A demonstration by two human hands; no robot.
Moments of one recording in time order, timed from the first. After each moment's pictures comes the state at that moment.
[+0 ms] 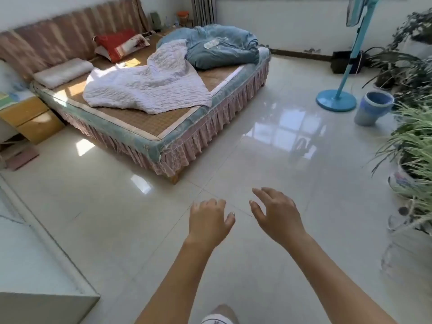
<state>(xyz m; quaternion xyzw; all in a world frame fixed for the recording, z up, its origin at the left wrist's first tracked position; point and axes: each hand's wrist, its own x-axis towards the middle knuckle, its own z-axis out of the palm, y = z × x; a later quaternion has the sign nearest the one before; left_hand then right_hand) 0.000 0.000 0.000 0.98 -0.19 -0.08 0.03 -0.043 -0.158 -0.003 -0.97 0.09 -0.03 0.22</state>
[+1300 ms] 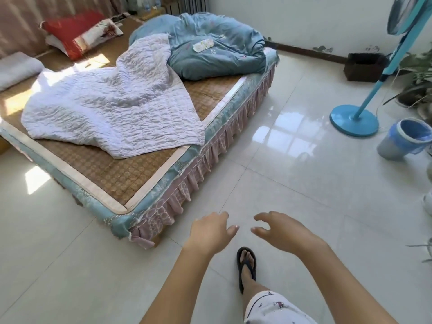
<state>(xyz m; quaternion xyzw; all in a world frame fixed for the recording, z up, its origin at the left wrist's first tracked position) 0.584 -0.140 -0.026 0.94 -0.20 -0.29 0.05 0.534 -0.313 -0.030 -0.94 0.09 0.26 0.22</state>
